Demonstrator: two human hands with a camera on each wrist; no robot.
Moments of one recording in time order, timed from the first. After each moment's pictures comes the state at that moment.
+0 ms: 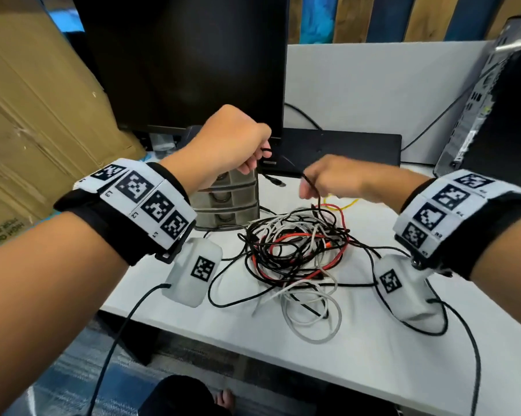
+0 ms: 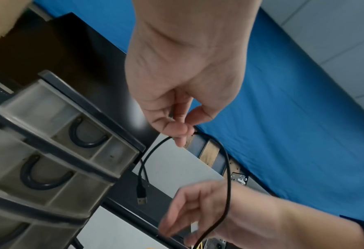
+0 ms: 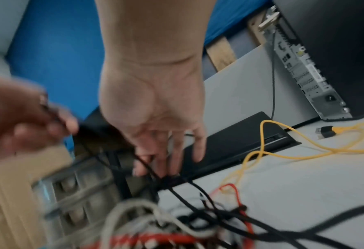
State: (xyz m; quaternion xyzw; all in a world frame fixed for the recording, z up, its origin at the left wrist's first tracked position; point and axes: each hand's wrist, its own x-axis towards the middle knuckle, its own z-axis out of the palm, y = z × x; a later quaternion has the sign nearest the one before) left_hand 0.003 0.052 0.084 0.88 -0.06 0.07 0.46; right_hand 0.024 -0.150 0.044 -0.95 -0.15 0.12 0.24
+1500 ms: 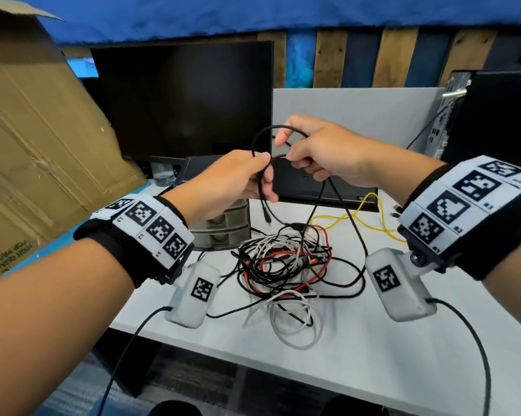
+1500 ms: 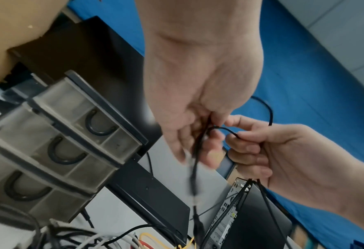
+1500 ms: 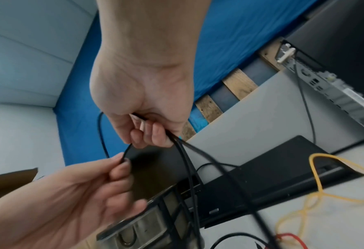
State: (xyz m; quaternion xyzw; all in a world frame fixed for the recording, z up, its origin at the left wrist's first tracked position) left_hand -0.022 0.043 0.083 0.81 -0.18 -0.04 0.55; right_hand -0.025 -0.147 0.125 -0.86 -0.19 0.03 0.46
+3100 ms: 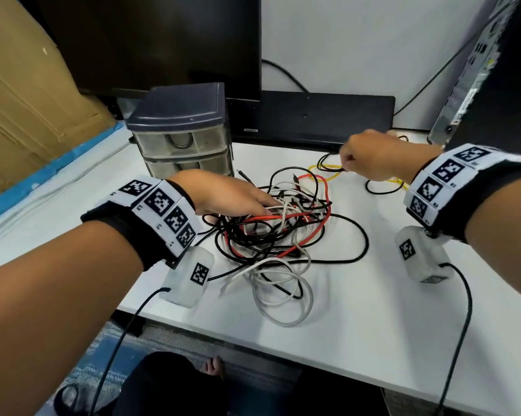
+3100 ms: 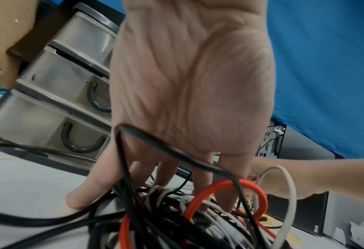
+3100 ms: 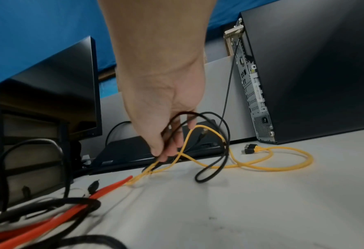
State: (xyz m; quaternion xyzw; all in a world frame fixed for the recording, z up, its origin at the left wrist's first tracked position) left_hand 0.012 0.021 -0.004 0.92 -0.17 -0.33 0.17; right_hand 0.086 -0.251 -0.016 -0.99 -0.10 0.02 -0.08
